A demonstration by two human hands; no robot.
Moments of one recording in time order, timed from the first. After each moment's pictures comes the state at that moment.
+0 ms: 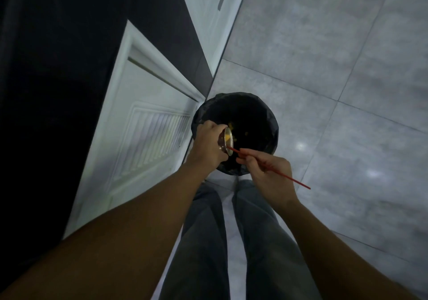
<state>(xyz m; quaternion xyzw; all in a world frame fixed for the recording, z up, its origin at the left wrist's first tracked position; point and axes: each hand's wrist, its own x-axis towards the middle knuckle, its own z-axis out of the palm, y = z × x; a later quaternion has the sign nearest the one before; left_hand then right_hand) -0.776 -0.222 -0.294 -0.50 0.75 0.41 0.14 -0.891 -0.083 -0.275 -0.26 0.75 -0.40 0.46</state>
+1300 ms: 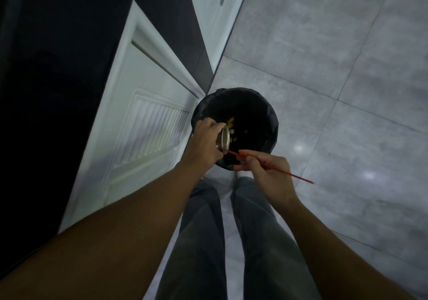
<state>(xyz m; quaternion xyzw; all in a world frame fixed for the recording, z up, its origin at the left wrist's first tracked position) -0.755 -0.210 -0.302 -0.47 0.79 0.37 0.13 -0.883 -0.073 -0.266 -0.20 0.74 -0.40 0.51</state>
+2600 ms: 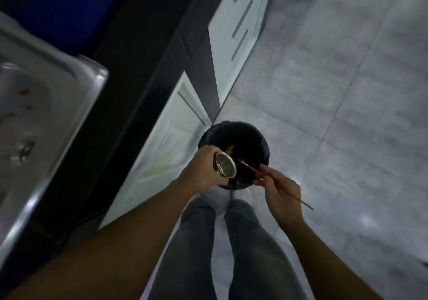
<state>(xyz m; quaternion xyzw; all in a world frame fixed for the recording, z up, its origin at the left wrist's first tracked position) -0.738 -0.206 -0.205 -0.52 0.70 0.48 0.07 -0.914 -0.055 -0.205 -0.25 0.80 -0.37 0.40</state>
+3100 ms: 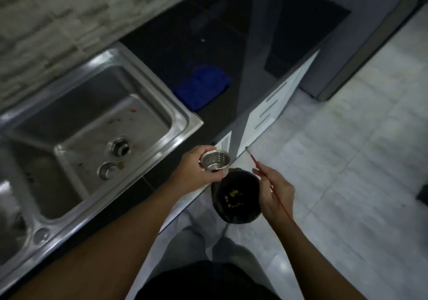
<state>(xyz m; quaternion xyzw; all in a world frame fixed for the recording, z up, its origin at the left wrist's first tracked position) -0.683 -0.201 0.054 -0.59 0.61 0.47 -0.25 -0.903 -0.124 0.022 -0.53 0.69 -0.41 0.26</state>
